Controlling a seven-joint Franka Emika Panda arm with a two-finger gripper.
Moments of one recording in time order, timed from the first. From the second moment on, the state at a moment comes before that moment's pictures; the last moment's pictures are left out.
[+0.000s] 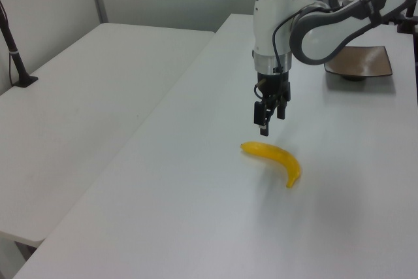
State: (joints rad) arm 0.31 0.35 0.07 -1.75 0.04 2.09 0.48
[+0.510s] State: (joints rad) arm 0.34 0.39 0.09 -1.77 0.03 2.16 0.51
